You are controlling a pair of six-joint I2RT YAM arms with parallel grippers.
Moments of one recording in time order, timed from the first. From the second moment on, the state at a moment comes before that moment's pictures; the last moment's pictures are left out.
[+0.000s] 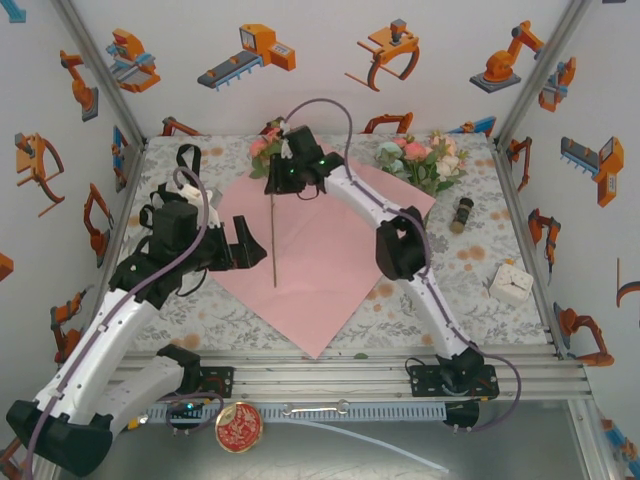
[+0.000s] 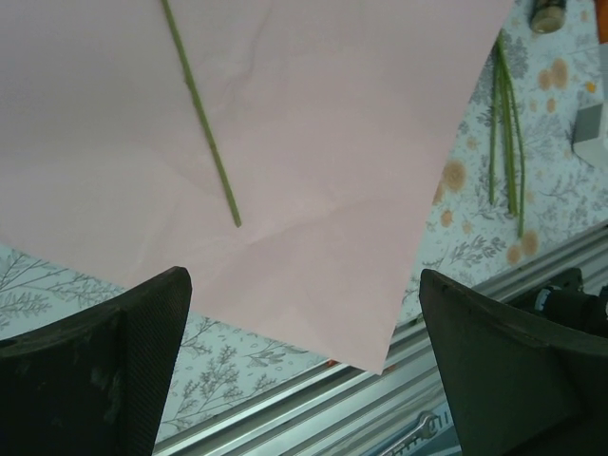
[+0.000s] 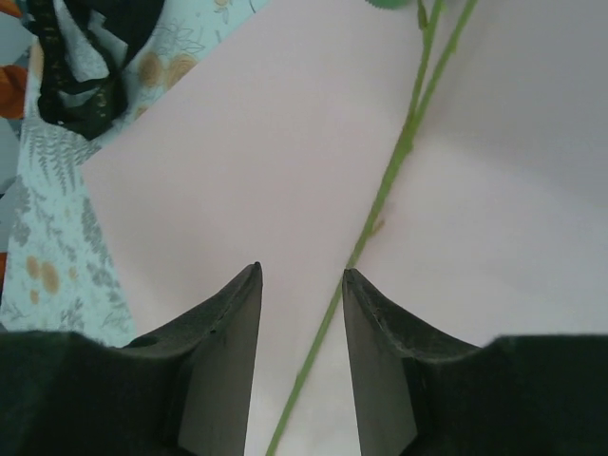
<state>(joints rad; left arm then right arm) -0.44 0.88 0.92 -0.65 0.20 -0.44 0.65 2.49 2.37 -0.56 -0.29 0.45</state>
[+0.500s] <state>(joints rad) -0.59 0.99 0.91 -0.34 0.52 -0.46 0.21 1.54 1.40 -0.52 0.05 0.36</state>
